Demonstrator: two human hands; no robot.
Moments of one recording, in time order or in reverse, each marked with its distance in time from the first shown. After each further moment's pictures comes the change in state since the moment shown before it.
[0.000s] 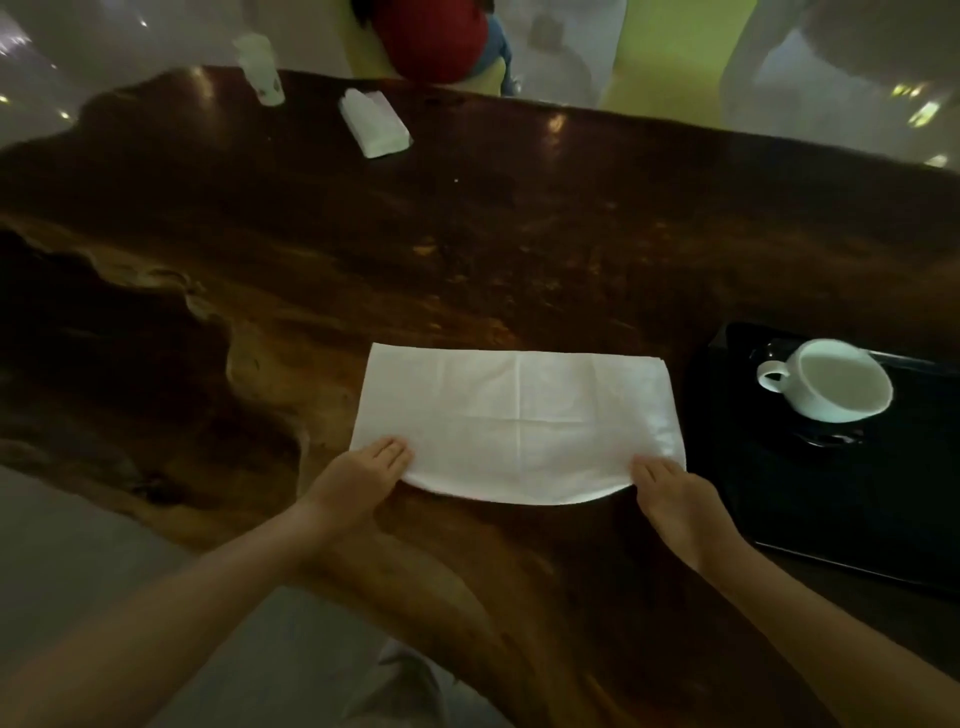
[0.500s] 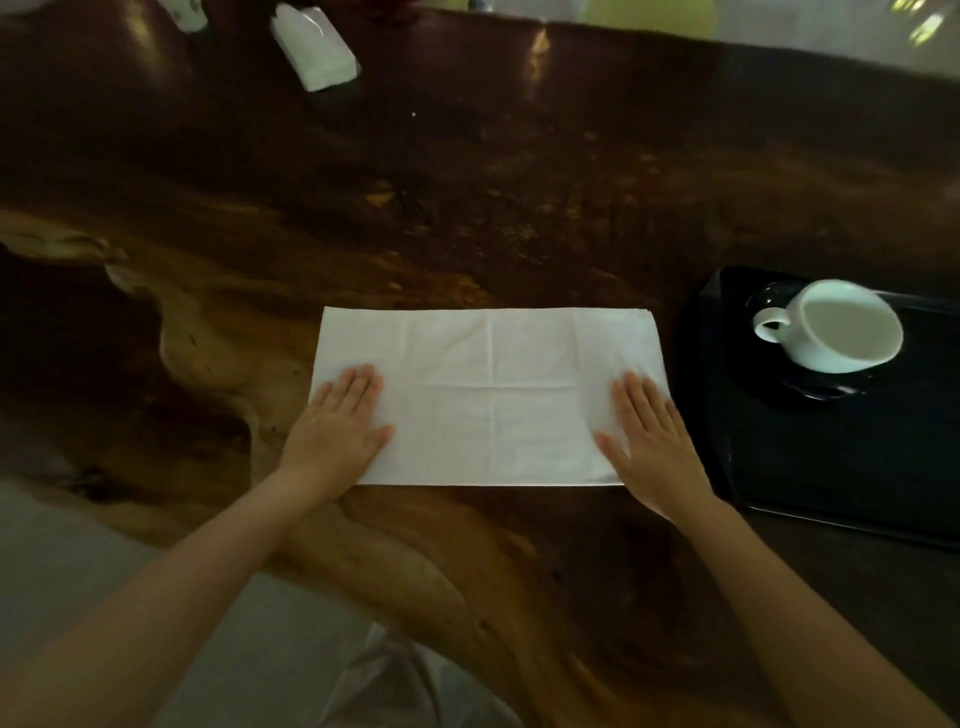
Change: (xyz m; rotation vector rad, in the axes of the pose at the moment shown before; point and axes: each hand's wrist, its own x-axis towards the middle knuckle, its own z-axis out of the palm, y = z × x) left_hand 0.041 0.006 0.021 -0.153 -0.152 -0.285; right_hand 0.024 0.004 0.036 0.274 -0.135 0.244
